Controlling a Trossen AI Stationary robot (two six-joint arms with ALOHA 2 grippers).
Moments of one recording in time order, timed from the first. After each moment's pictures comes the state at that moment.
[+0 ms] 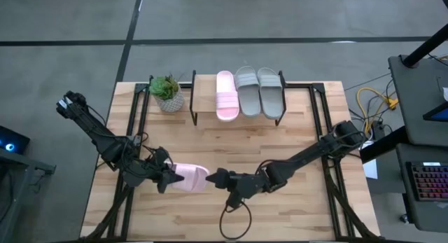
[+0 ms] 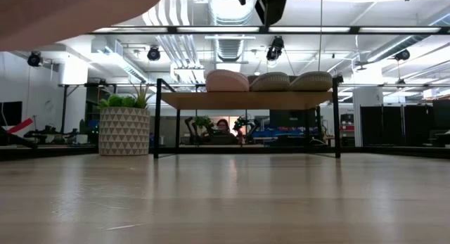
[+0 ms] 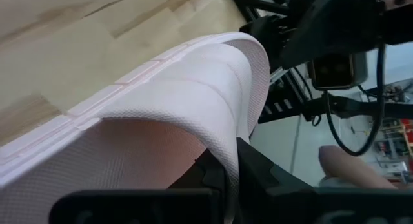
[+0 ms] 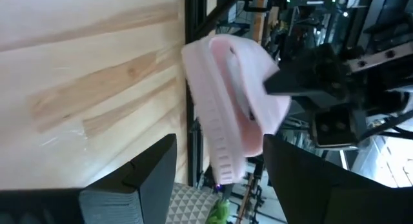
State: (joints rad) left arm -0.73 0.96 0.78 -0.39 -0.51 -1.37; right arm 0.45 1.89 1.40 0.05 0.53 -1.39
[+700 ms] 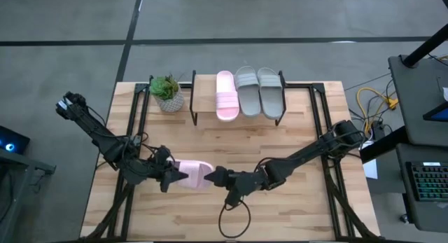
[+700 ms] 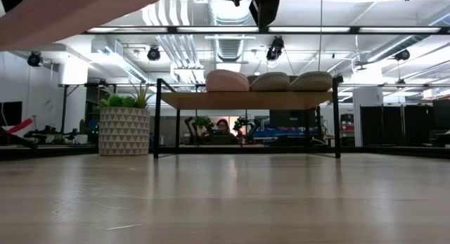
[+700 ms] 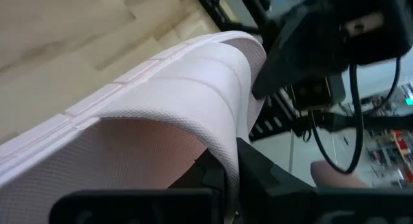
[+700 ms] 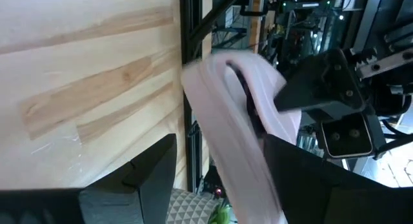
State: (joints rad) left arm -0.71 0.98 0.78 -0.28 -0.56 -1.27; right arm 0.43 1.89 1.40 0.07 0.49 -1.39
